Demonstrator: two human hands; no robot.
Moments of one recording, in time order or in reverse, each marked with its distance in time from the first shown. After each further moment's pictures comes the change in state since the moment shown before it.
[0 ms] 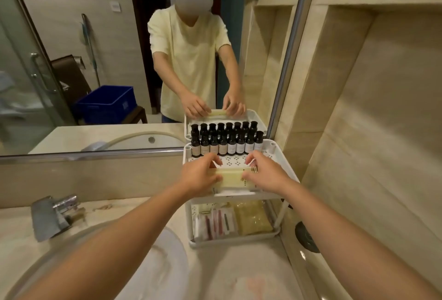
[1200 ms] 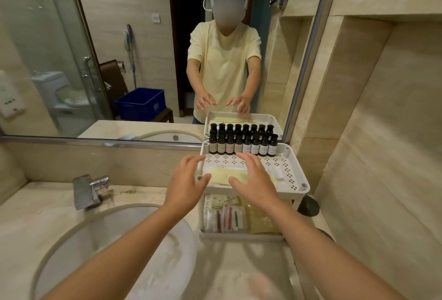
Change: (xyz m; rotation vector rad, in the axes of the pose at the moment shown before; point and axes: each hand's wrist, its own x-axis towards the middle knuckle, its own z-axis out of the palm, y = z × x) left_hand -0.082 -0.021 0.006 -0.116 0.449 -0.083; right_hand -0.034 -0.029 0.048 0.126 0.156 -0.302
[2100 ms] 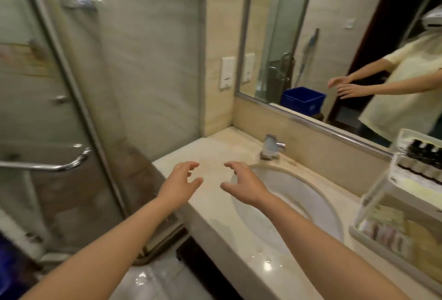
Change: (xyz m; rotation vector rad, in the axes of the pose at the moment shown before) left_hand -0.358 -0.138 -0.295 0.146 0.382 -0.692; right_hand -0.178 -0.315 0.234 0.055 -0.703 -0.524
